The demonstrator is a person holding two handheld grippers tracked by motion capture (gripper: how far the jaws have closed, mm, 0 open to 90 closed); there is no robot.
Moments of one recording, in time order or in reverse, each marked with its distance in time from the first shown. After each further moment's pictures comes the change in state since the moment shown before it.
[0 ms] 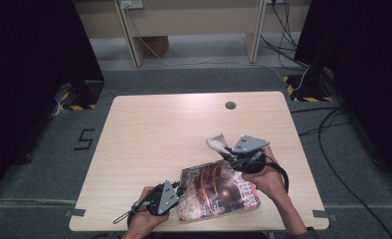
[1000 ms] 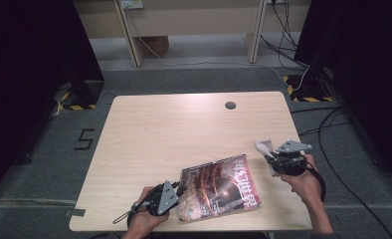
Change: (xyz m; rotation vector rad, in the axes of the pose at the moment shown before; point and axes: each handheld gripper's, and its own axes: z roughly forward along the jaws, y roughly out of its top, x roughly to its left) left arm 0.000 0.000 -0.001 -0.001 -0.002 0.003; right arm -0.071 -0.099 -0.034 0.170 -0.209 0.233
